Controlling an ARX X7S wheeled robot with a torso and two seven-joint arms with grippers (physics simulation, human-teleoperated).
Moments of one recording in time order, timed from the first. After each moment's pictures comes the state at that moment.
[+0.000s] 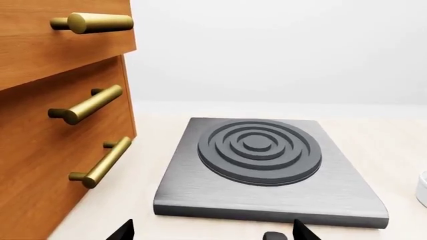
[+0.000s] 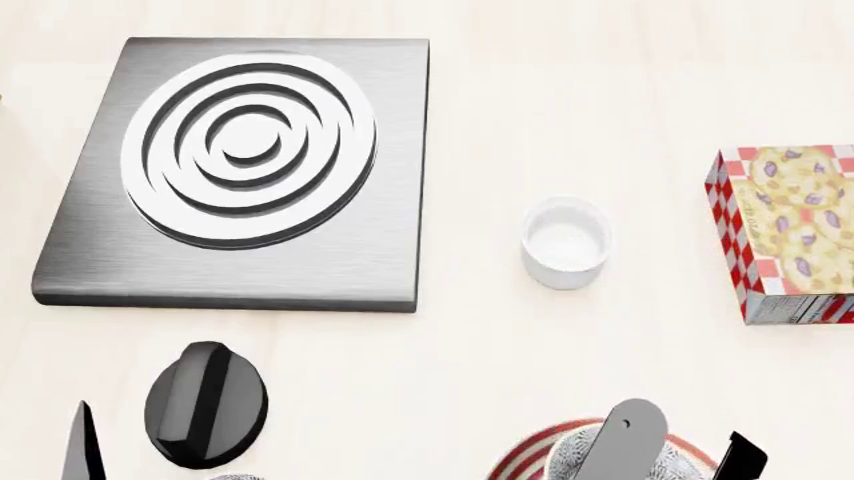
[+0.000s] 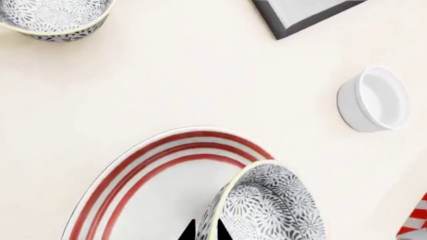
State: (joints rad) left arm 0.16 -0.40 0.21 0.73 -0.28 -0.26 -0.52; right arm 0.70 1.10 -0.58 -0.88 0.86 1.22 -0.06
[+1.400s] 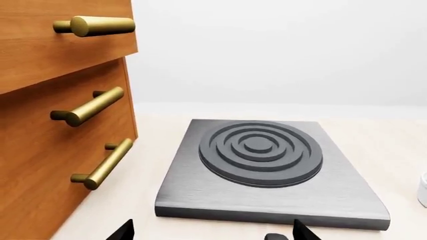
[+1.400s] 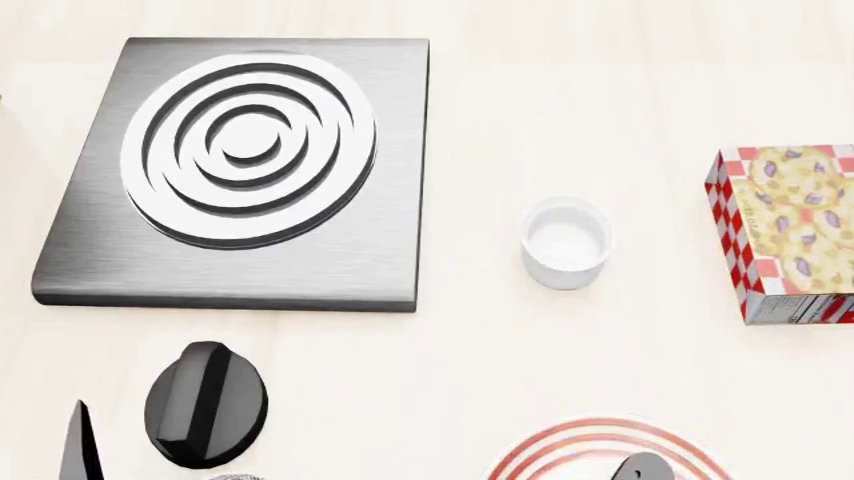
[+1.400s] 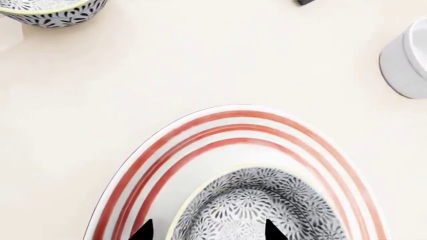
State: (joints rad) left arm 0.16 -0.42 0.22 0.73 -0.29 -0.25 -0.54; right arm 0.47 1.10 -0.61 -0.77 0.79 0.99 0.01
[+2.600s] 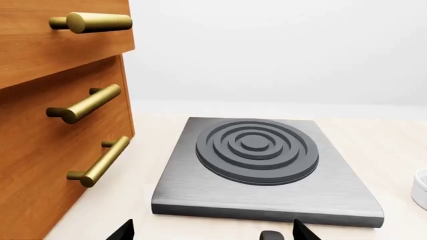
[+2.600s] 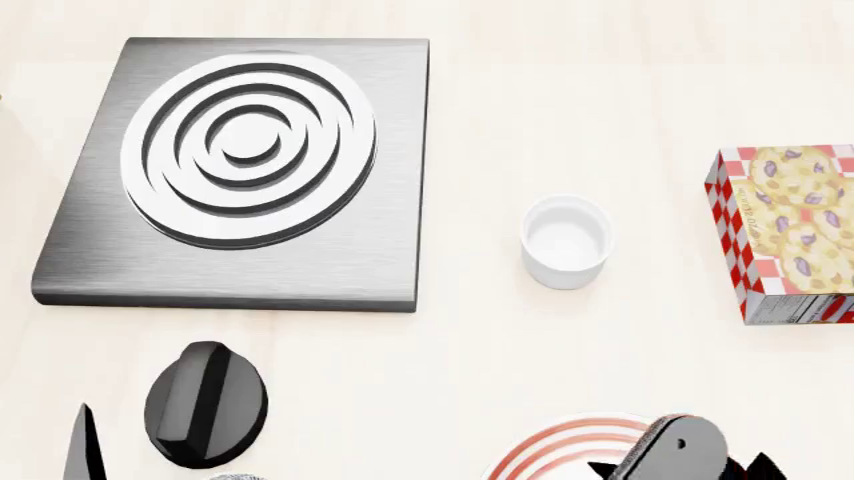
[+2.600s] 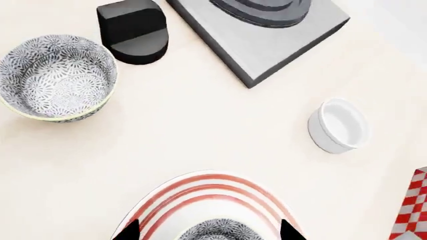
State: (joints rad) left arm 0.16 -0.43 0.23 0.74 -0.31 -0.25 -0.55; right arm 0.52 1.18 -0.38 -0.95 1.13 1.00 0.22
